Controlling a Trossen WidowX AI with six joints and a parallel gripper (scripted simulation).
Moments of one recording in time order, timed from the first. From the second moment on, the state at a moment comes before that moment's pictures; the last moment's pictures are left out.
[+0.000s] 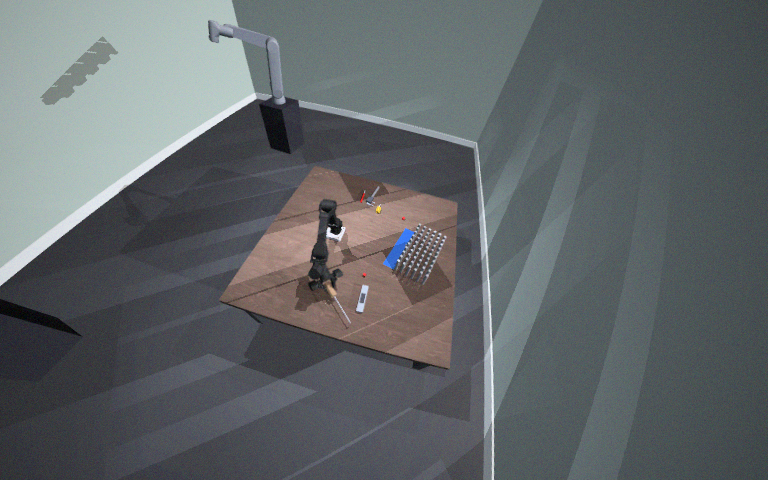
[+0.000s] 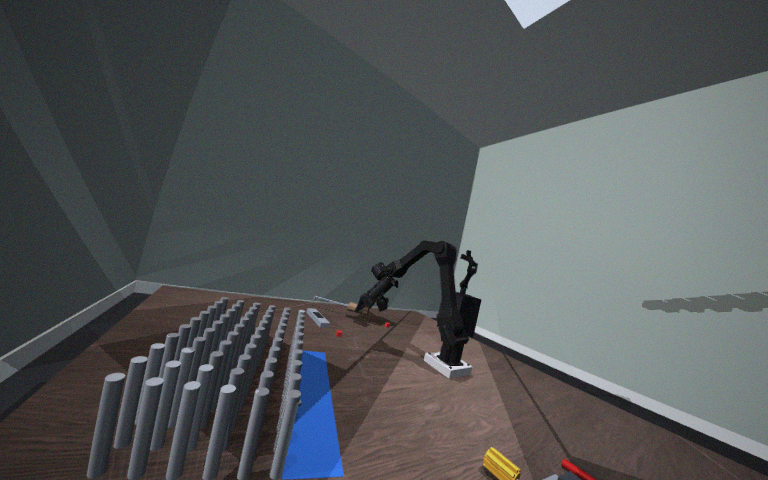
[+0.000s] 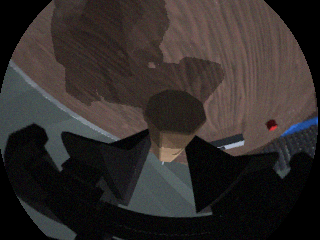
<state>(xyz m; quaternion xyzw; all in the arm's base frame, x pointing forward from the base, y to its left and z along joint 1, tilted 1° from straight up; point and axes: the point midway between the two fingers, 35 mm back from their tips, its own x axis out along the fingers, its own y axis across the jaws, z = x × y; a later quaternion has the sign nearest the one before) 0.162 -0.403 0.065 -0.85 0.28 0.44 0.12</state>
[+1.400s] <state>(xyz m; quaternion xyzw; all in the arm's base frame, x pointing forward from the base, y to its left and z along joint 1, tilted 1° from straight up) 0.161 -0.398 0.038 -0.85 0.28 0.44 0.12</state>
